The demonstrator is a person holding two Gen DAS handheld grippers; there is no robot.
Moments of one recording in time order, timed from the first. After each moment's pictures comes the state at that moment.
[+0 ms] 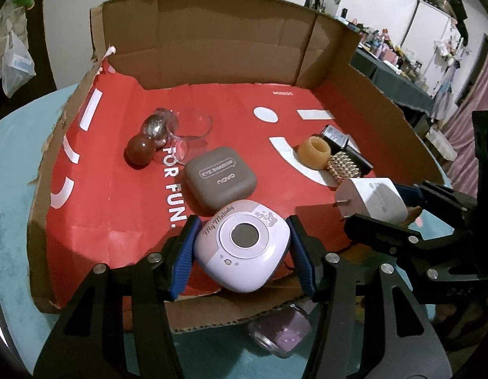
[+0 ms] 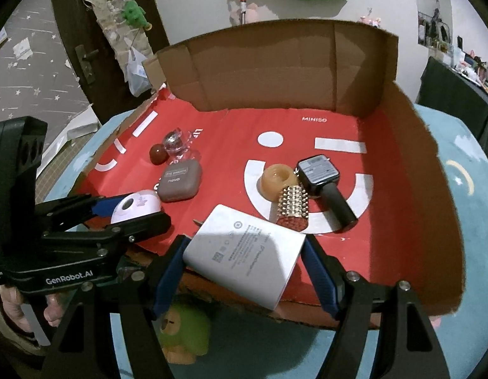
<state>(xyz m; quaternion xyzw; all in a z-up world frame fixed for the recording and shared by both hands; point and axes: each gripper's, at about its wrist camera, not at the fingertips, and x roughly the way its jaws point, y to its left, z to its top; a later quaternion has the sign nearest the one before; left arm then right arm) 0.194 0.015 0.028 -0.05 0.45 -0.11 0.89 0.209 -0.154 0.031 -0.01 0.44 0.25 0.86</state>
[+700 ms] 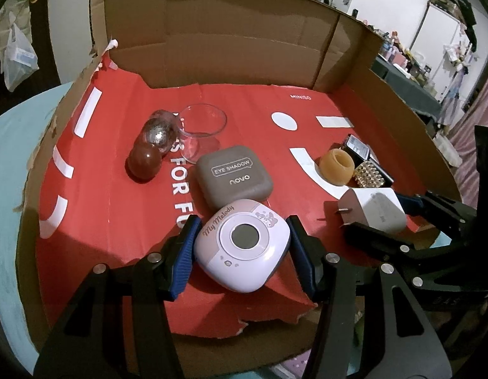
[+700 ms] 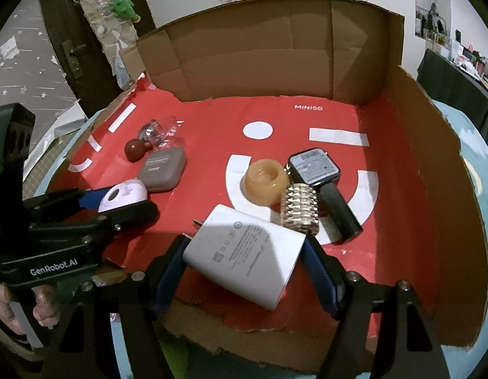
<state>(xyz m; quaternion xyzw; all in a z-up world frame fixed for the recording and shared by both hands) 0.221 0.021 0.020 -0.05 0.45 -0.10 0.89 0.232 -0.150 0.012 -0.02 0.46 0.23 0.86</state>
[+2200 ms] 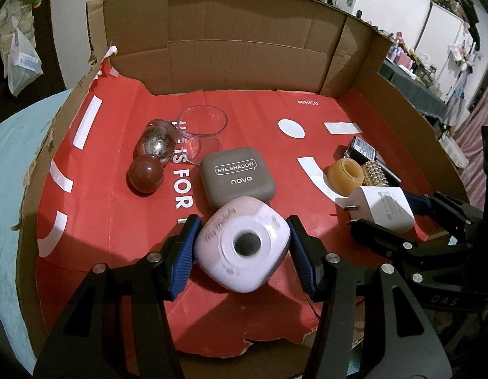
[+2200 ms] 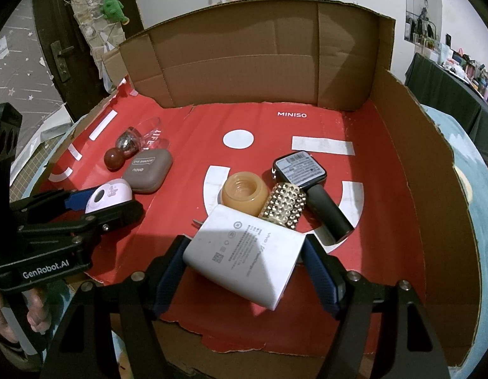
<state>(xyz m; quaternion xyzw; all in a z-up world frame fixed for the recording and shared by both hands) 0.229 0.019 0.019 -0.04 0.45 -0.09 0.89 0.244 -0.152 0.009 -0.03 0.45 0.20 0.87</state>
